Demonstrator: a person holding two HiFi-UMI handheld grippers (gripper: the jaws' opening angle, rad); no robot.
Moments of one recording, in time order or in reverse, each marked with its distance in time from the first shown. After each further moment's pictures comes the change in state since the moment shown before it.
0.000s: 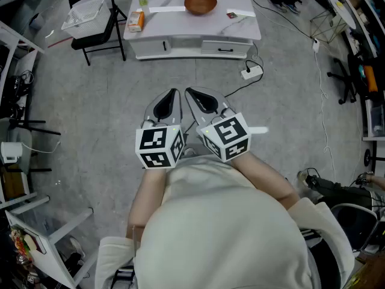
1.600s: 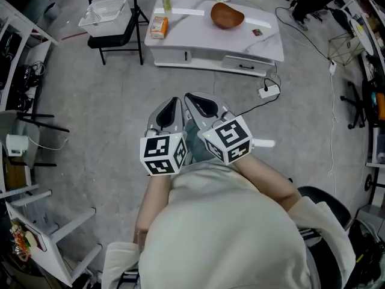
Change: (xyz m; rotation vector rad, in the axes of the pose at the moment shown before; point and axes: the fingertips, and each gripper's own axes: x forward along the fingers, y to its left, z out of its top) left arm 0.039 0.115 0.025 -0.057 -0.011 0.132; right arm 0.128 0.012 0.032 -0.007 0.008 0.160
